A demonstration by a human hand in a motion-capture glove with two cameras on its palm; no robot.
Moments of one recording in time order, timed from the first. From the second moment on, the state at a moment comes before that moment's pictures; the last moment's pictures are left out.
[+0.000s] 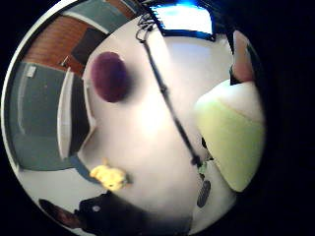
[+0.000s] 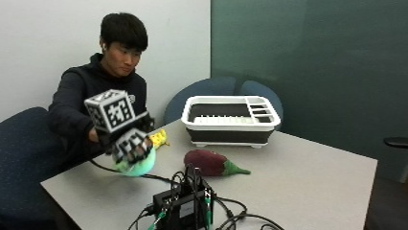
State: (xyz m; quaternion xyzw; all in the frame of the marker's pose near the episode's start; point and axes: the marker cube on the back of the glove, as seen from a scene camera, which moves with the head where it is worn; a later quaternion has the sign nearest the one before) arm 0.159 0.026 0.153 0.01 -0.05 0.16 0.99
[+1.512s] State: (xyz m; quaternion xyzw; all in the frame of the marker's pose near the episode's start) arm 0.050 -0.099 0.146 -0.12 -0.05 0.11 0.99
